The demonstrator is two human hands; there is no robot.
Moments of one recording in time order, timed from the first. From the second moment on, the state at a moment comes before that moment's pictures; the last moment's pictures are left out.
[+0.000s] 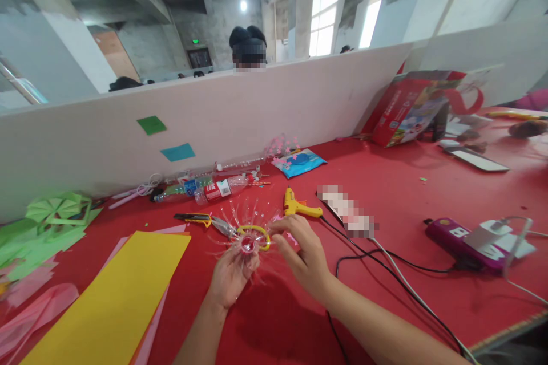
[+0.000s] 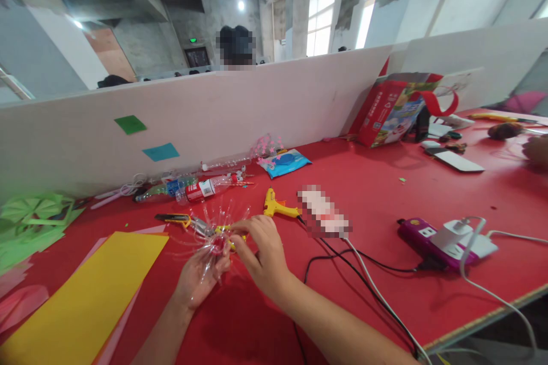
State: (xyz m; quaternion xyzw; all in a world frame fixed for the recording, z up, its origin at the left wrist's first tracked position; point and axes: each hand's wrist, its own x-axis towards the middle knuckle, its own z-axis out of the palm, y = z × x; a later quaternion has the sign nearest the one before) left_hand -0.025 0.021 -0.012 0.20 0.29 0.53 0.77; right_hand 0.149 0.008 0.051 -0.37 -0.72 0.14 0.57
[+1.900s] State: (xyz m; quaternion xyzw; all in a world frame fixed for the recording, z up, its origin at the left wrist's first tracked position) left_hand -0.024 0.019 -0.006 0.20 0.28 0.48 0.81; right_hand 0.148 0.011 0.051 -0.28 -0.74 0.20 0.58
